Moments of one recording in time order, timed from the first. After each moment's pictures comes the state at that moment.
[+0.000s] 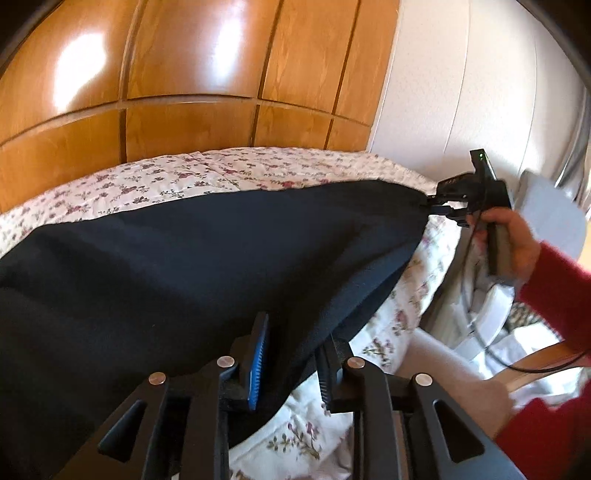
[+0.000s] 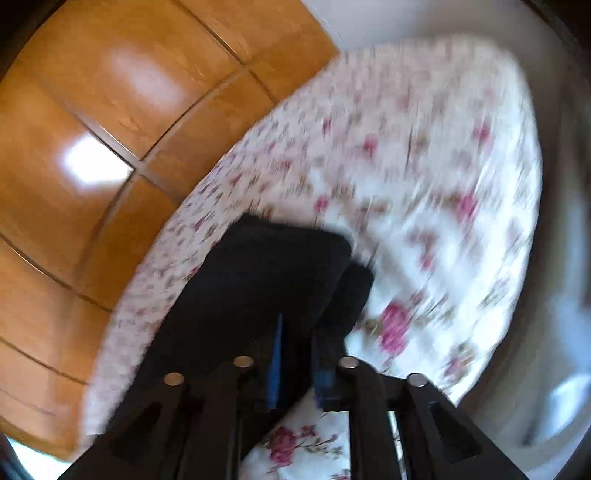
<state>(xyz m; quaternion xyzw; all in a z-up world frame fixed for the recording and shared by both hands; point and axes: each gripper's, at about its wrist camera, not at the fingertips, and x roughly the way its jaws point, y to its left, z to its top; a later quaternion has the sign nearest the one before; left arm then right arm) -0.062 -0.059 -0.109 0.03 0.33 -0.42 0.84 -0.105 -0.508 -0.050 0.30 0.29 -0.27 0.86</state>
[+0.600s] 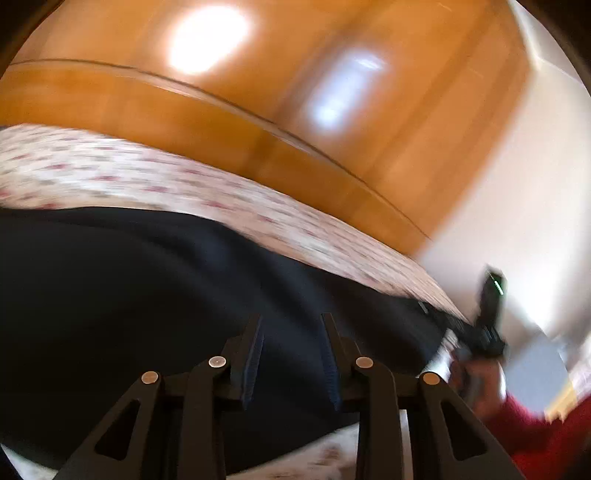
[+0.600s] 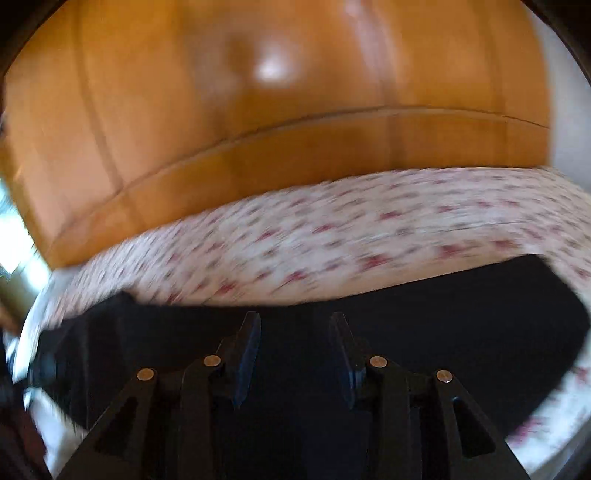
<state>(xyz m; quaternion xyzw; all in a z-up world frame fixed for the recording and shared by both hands) -0.020 0.112 -0.076 -0.21 0.33 -0.27 0.88 -0.023 -0.284 -0.052 0.08 0.34 0.06 0.93</state>
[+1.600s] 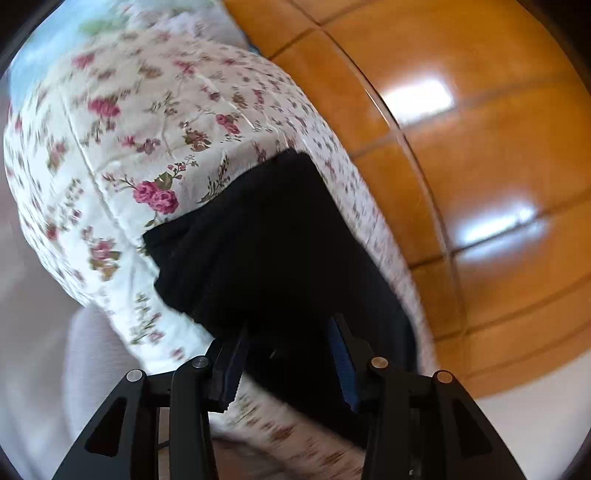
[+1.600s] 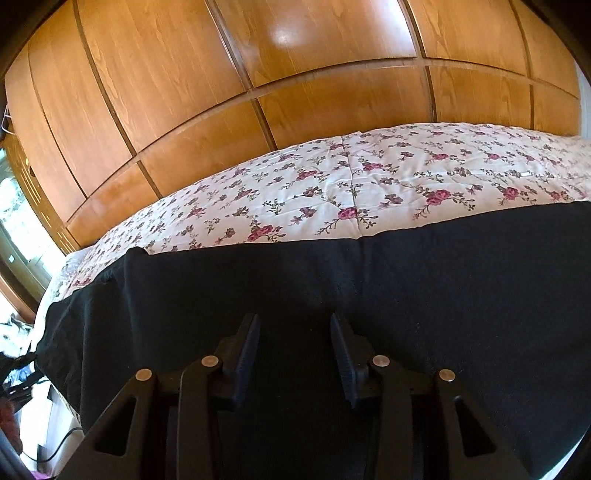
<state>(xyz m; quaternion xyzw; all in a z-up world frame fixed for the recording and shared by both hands) -0.083 0.293 -0.124 -0.50 0.36 0.01 0.79 -0.018 -0.265 -0.095 0.11 0.38 0.08 0.92</state>
